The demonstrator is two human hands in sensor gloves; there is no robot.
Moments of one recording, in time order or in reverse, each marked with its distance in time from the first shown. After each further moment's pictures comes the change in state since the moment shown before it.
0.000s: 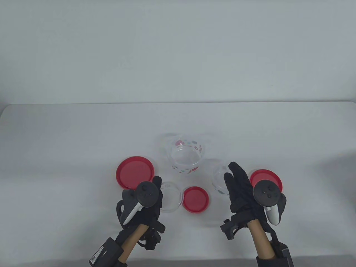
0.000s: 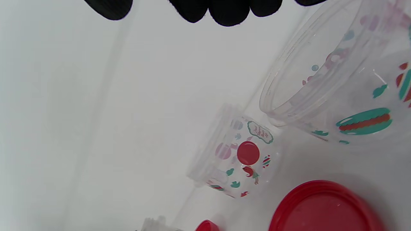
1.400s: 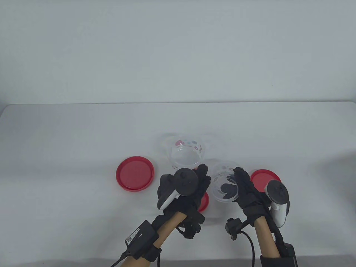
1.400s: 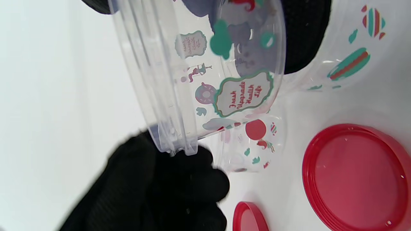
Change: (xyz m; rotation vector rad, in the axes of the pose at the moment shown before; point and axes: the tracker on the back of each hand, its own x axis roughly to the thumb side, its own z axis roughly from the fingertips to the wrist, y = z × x) left_hand 0.089 -0.004 -0.024 0.001 -0.174 0.175; right_hand -0.021 -0.009 0.000 0.050 0.184 -0.316
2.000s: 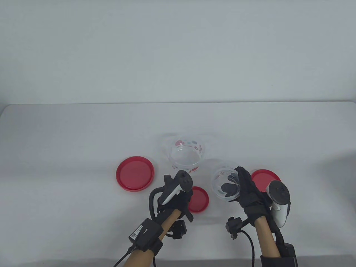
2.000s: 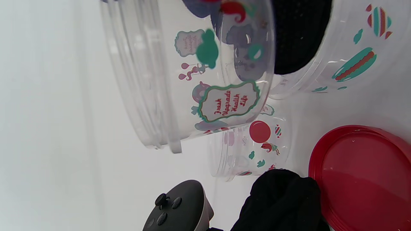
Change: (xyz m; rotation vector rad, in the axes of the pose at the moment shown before) left_hand -0.061 -0.064 -0.040 -0.305 0.367 -0.337; right_hand 0.000 0.001 0.001 0.001 -0.009 -0.012
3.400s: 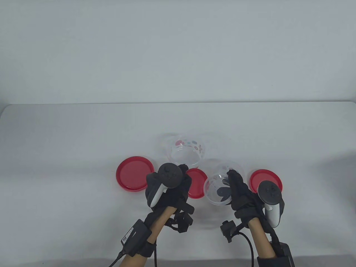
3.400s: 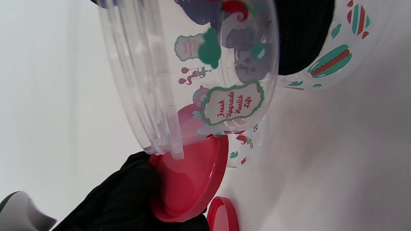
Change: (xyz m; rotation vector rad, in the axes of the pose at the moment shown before) left_hand -0.008 0.061 0.056 0.302 -0.228 0.457; right_hand -0.002 0.017 0.000 0.014 0.006 0.158
